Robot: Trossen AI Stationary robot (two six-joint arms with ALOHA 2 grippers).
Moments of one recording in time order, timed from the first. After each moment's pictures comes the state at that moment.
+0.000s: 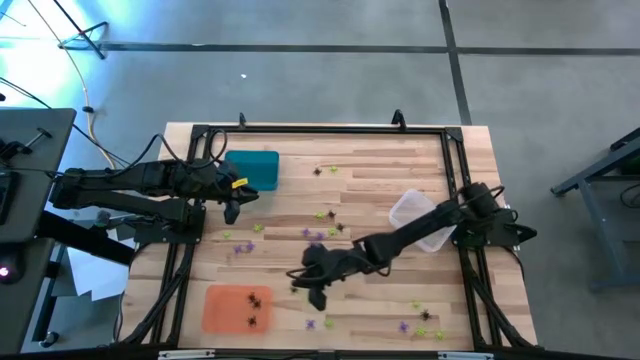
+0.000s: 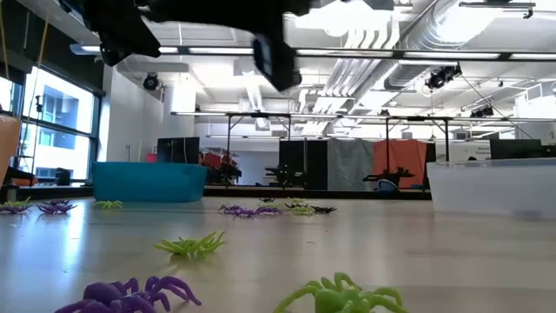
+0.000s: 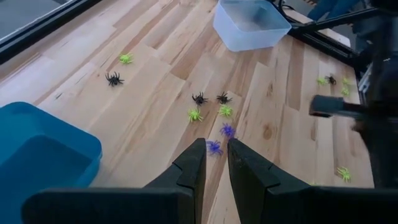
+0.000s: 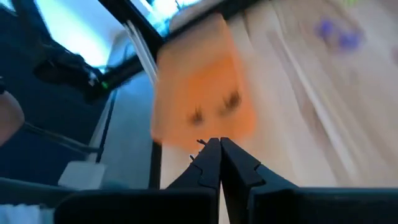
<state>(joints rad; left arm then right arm) 0.02 0.72 0.75 -0.62 -0.12 -0.41 0.37 1.99 1.37 0.17 0.07 0.64</state>
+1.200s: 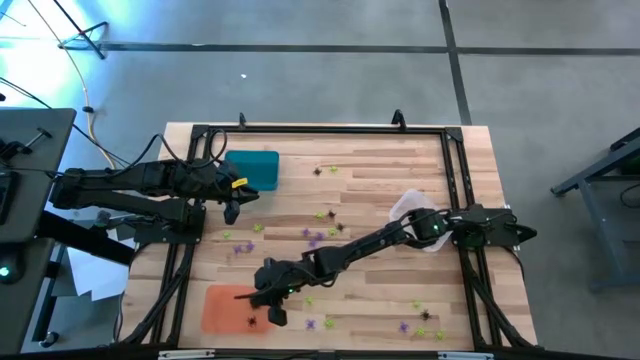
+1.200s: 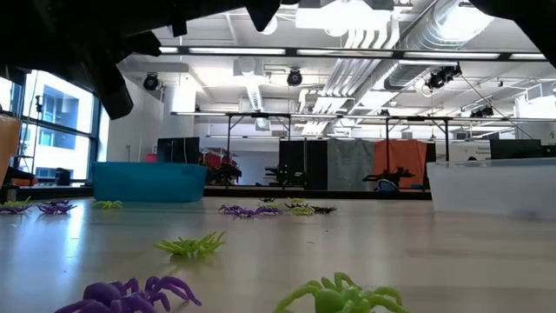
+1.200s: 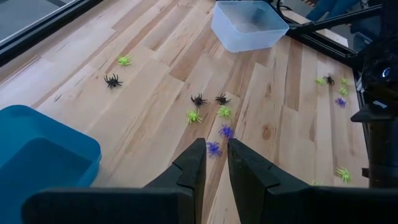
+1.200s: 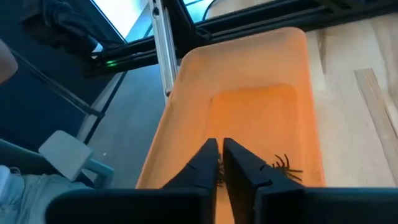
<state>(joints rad) 0.02 0.72 0.75 -0.62 -0.11 -0.40 0.33 2.50 2.07 -0.01 -0.13 0.38</state>
